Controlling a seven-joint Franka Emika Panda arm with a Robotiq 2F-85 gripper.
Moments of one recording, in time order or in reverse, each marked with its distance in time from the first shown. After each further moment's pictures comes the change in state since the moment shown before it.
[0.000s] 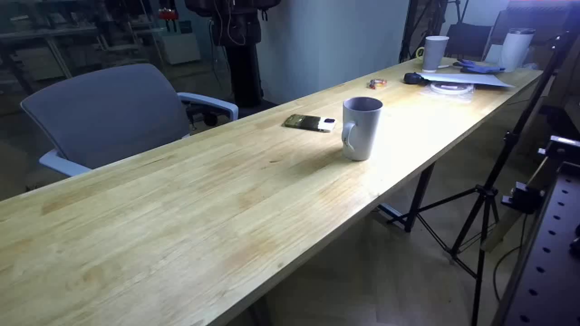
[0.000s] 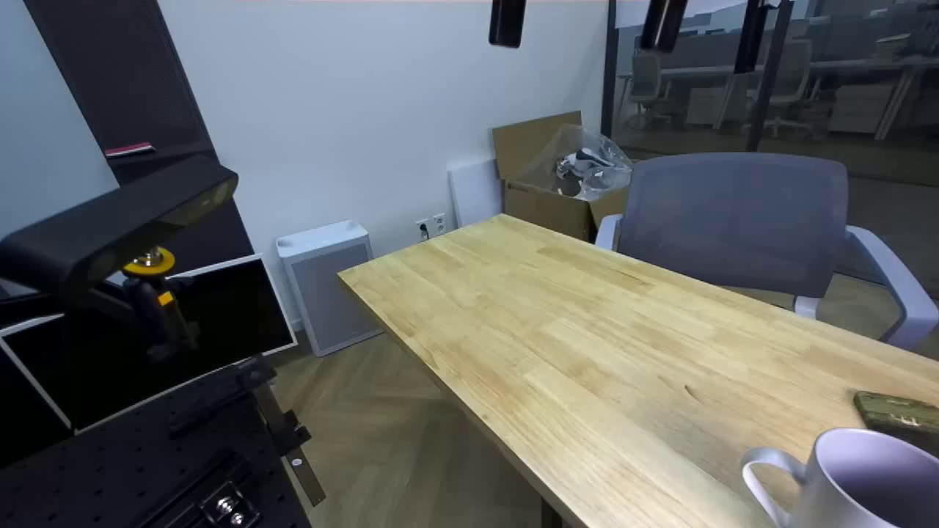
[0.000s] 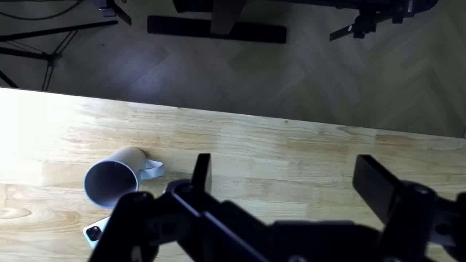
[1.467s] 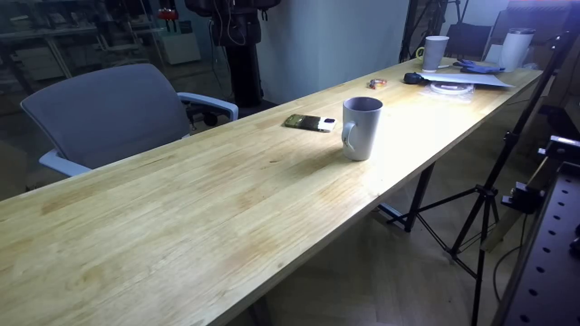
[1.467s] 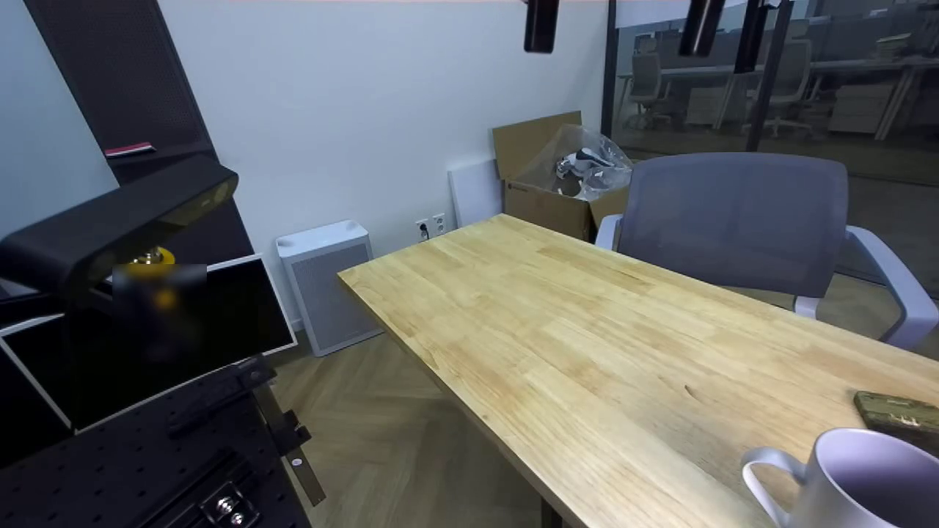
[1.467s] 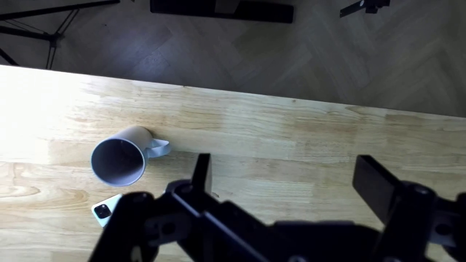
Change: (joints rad) arm -0.008 0.029 -0.001 0.006 0.000 0.086 -0.007
